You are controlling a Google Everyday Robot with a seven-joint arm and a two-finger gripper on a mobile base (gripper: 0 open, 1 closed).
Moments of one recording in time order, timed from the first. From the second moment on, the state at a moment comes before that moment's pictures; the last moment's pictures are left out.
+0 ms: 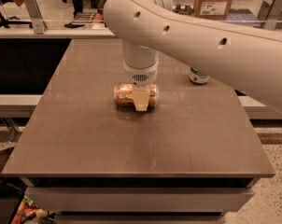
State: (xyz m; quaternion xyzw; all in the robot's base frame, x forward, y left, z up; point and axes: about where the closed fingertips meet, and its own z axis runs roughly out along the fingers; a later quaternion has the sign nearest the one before) arm 0.565 -0.008 0.830 -0.69 0.72 -0.08 0.07
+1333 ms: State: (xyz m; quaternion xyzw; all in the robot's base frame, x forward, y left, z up) arm 0.568 -0.009 0.856 -0.69 0.71 -0.06 0.13
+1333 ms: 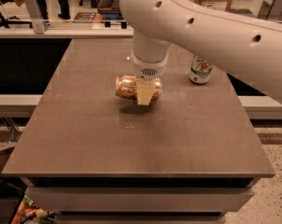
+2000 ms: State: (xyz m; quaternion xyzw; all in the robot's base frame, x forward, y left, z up) arm 0.578 0.005 0.878 -0.71 0.66 0.01 0.24
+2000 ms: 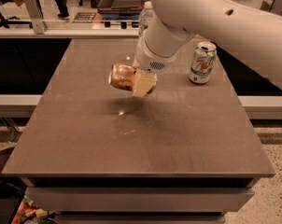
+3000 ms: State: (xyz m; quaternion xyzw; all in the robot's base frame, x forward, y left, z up) arm 0.571 0.027 0.864 -0.65 0.61 0.16 0.41
